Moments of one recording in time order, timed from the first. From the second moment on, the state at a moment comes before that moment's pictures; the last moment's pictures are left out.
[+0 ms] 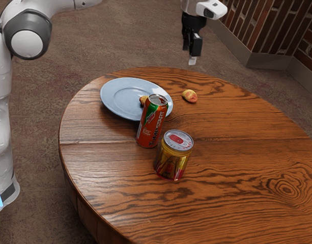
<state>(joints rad) 0.13 0.10 -0.08 -1.23 0.02 1.49 0.17</state>
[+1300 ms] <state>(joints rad) 0.14 -0.37 0.20 -2.04 0.16 1.76 0.72</state>
